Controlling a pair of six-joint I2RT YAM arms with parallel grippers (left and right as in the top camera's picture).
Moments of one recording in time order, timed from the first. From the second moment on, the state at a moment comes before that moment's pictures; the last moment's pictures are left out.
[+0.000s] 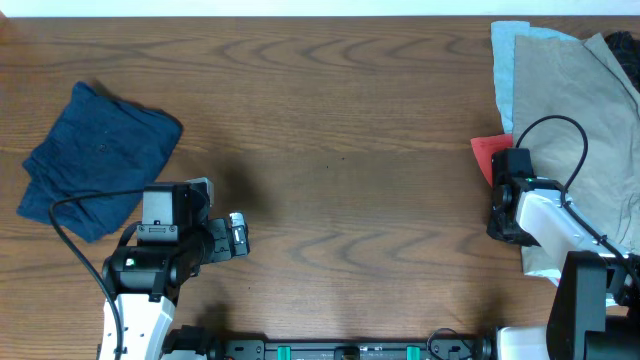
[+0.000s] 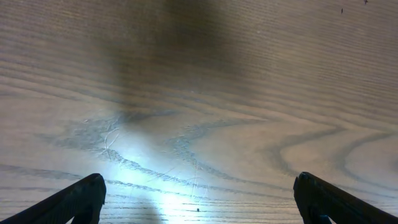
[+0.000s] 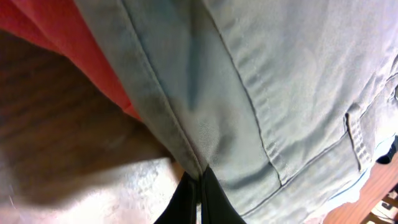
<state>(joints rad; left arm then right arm) -0.04 0.91 0.73 -0.96 0.16 -0.23 -0.06 1.58 0.74 -0.72 0.51 0.31</state>
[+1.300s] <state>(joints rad) -0.04 0.91 0.73 -0.90 0.16 -0.24 0.53 1.42 1.10 -0.57 -0.30 0.15</state>
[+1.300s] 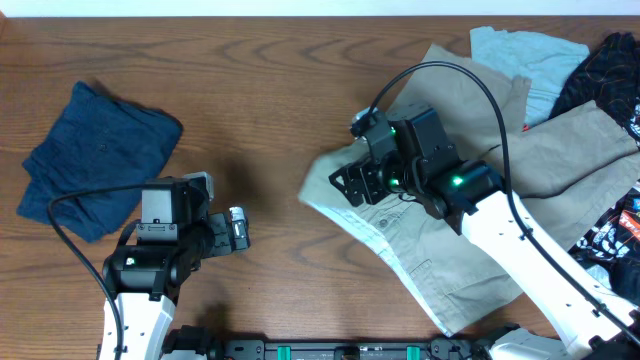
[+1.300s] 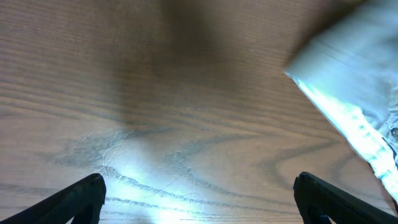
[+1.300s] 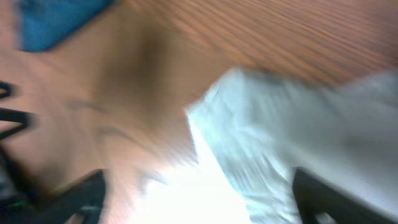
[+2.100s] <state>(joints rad) -0.26 1.36 0.73 -0.52 0.50 -0.28 0.12 1.32 1.10 -1.04 -0.01 0.19</state>
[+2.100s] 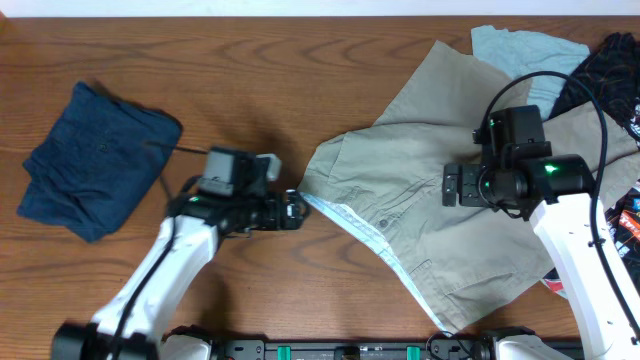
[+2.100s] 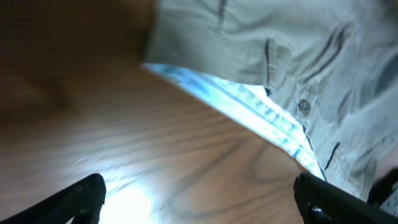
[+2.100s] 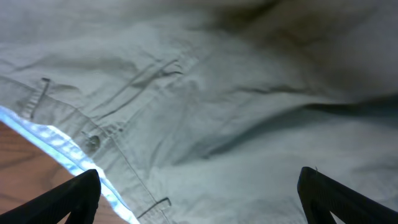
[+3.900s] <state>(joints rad) -0.15 1.69 1.16 -0.79 0.39 -0.27 0.12 1.32 1.10 -1.05 0.07 0.19</state>
